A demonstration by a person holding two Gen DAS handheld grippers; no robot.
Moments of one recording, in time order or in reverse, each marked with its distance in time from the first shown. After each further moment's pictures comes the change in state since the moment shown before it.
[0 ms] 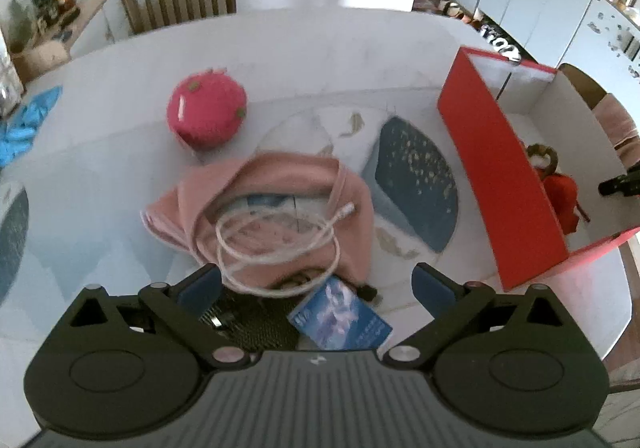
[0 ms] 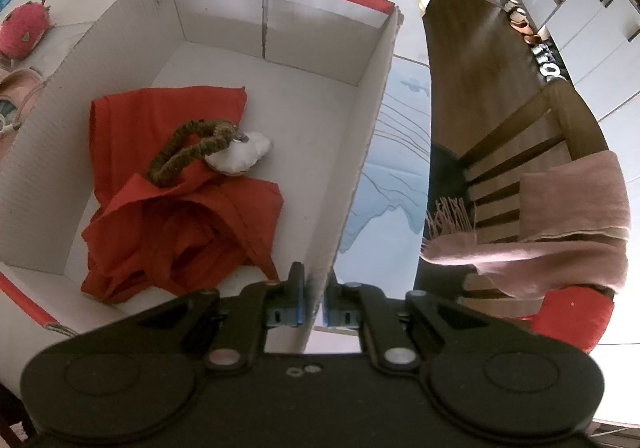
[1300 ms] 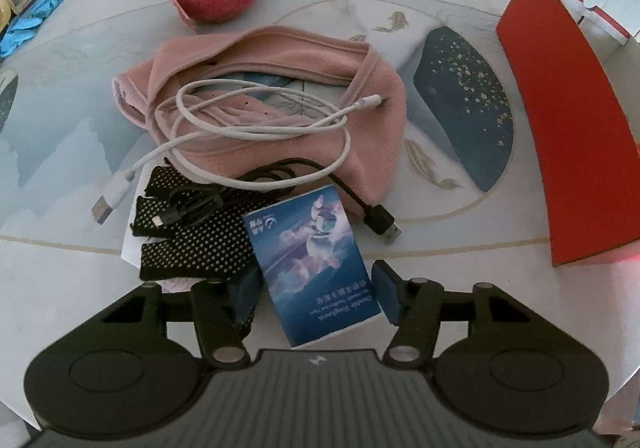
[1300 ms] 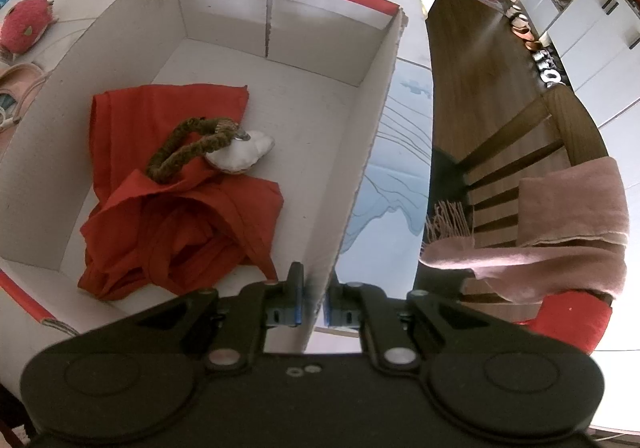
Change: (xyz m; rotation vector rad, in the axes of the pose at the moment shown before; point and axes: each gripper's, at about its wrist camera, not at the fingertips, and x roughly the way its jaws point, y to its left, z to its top) left arm 0.073 -0.015 -0.040 -0.170 0.174 0.078; right arm -0.001 0.001 -0.001 -0.020 -0.006 -0.004
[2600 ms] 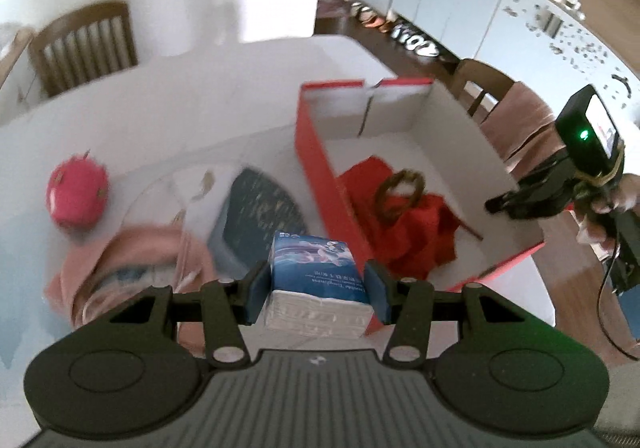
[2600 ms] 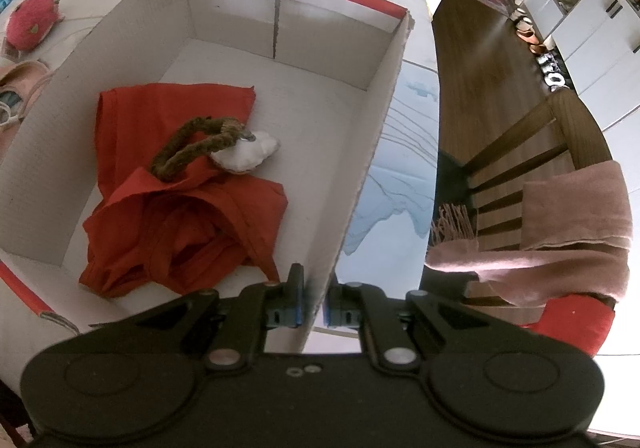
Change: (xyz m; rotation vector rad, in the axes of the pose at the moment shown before) left arm -0.119 -0.113 0.054 0.358 -0.227 -0.248; right arm 0.000 0.000 -0.001 -0.004 -0.008 0.013
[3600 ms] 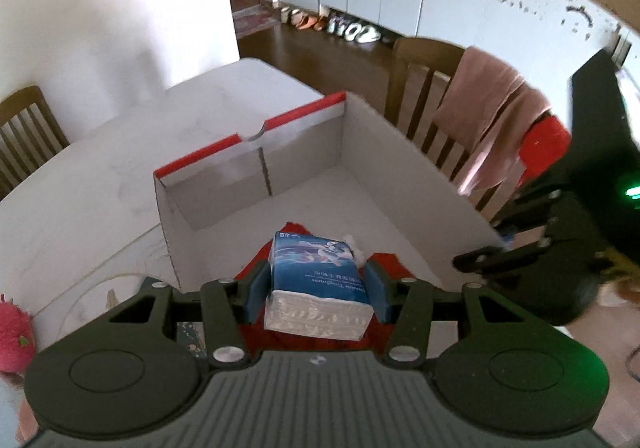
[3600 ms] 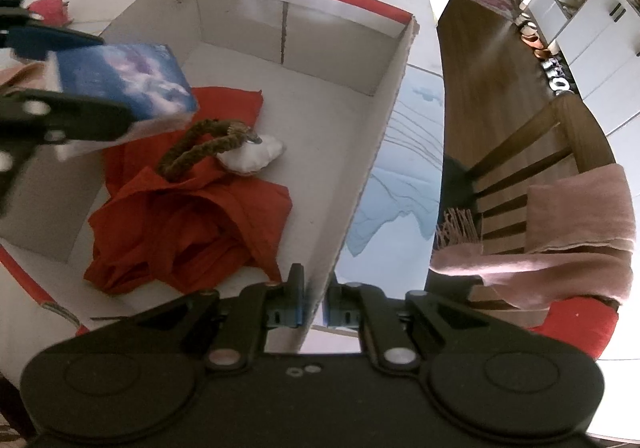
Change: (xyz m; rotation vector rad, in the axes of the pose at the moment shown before) left arm 0.106 -0.099 0.065 0.263 -0.004 -0.027; right arm 0.000 -0.001 -0.002 -0.009 -0.011 0.022
